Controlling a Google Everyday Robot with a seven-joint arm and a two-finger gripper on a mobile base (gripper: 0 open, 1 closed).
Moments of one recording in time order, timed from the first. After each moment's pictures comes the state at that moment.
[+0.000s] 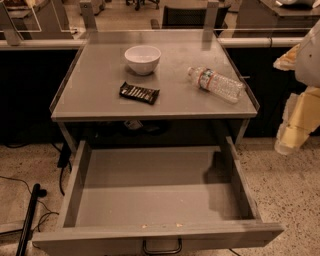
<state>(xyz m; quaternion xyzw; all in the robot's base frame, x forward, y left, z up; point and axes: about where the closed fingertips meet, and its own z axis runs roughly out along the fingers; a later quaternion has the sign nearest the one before) 0.438 -0.217 0.976 -0.60 0.78 -0.03 0.16</state>
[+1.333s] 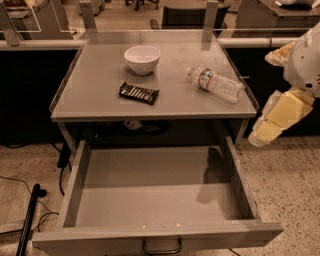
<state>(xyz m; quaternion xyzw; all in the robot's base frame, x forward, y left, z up) 0.458 -0.189 0.977 -0.57 0.78 -0.01 0.27</state>
